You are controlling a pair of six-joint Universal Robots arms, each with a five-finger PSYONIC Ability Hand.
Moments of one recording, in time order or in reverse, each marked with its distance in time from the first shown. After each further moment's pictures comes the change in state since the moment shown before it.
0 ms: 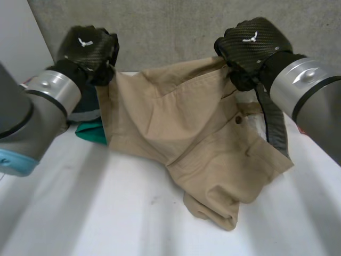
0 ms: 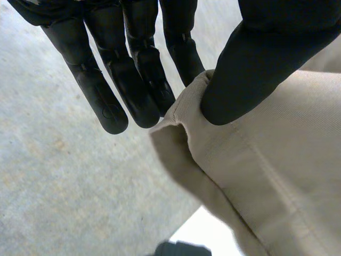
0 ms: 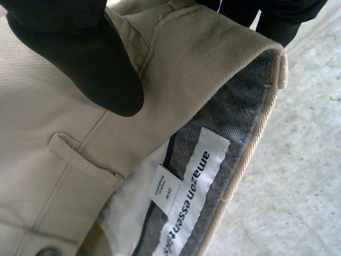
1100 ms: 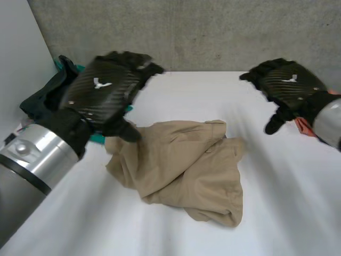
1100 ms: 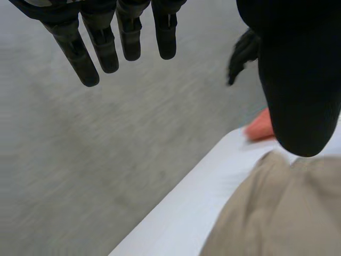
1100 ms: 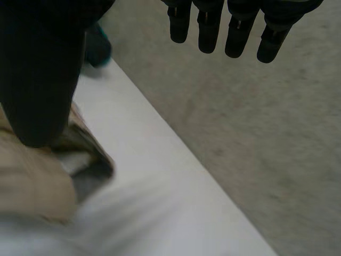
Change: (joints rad) left arm -0.088 0.331 -0.366 -0.025 0.146 -0.053; right arm -0.310 -0.080 0.324 -0.076 -0.273 0.044; left_hand -0.872 -0.951 -0.940 -0.957 -0.916; right_hand -0.869 -0.959 -0.976 -0.985 -0.929
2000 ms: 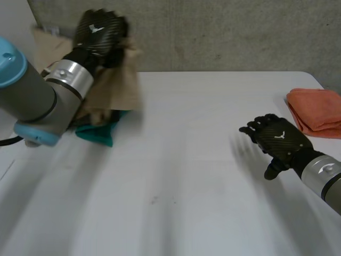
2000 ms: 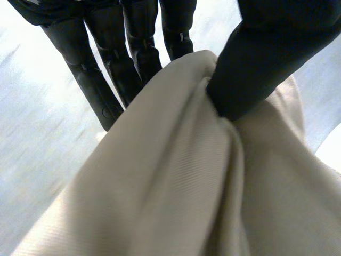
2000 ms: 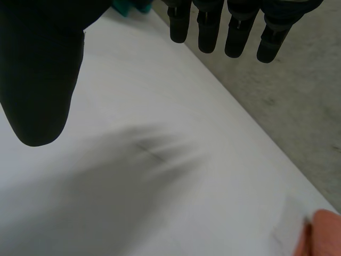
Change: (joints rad) left arm 0.106 -0.537 0.490 0.319 0.048 -0.047; right arm -0.106 0.081 0.376 -0.292 -0.062 -0.153; left_hand 0.804 0.951 0.942 0.957 0.906; right_hand 0.000 0.000 0.000 0.000 0.000
